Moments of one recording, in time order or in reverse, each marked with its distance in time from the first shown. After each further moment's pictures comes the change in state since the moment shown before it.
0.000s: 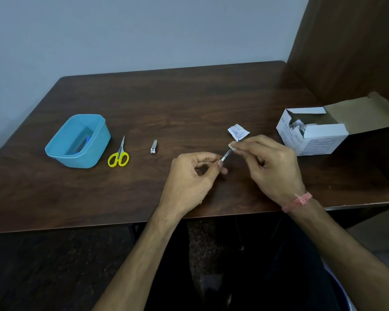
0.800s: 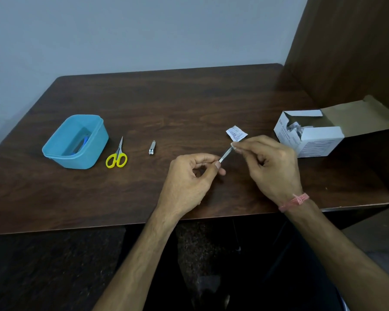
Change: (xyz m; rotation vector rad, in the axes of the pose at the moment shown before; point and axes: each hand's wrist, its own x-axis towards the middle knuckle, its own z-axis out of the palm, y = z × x) left_hand 0.000 0.000 -0.001 -0.011 0.000 0.003; right_hand 0.001 0.006 0.002 -0.005 0.012 0.004
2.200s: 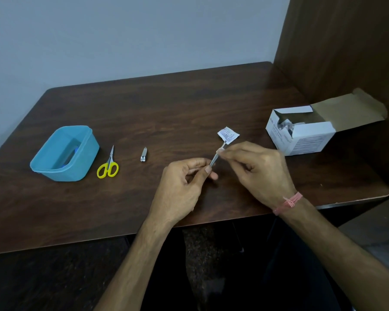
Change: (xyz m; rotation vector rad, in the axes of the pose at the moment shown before) left_hand 0.002 -0.003 0.000 0.060 -0.050 -0.010; right_hand -0.001 -0.005 0.000 -0.038 -0.008 -0.009
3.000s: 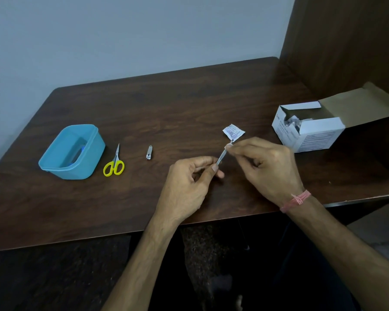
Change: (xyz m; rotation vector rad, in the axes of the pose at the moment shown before) left_hand -0.002 0.003 0.001 0.014 -0.003 0.002; right_hand -0.002 0.004 0.001 -0.018 0.024 0.004
